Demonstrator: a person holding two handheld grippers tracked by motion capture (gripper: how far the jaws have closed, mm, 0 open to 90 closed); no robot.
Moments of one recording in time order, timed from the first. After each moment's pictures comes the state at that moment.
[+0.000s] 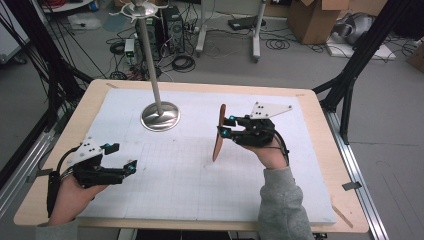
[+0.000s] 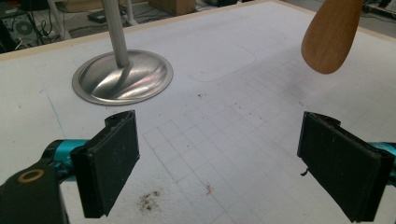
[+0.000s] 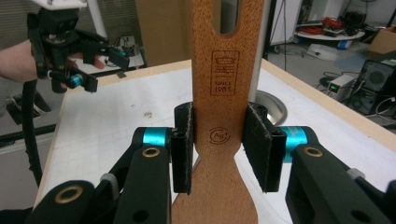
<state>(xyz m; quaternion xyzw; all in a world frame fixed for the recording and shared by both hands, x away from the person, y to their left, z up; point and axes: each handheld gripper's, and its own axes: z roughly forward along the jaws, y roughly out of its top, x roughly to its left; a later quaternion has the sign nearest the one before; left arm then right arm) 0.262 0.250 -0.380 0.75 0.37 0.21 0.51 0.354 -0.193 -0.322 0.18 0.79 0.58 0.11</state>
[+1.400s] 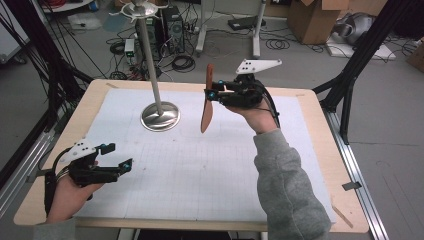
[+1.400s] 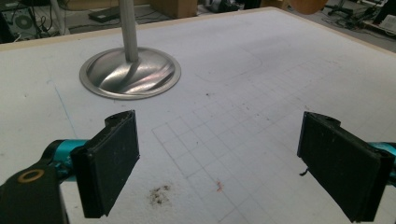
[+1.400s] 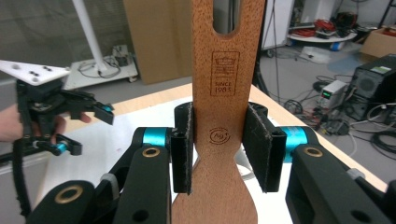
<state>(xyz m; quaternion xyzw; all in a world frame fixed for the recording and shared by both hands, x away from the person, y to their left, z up) 0.266 0.268 -0.389 0.73 0.38 0.20 0.53 0.403 -0.154 -0.245 0.20 0.79 0.57 0.11</state>
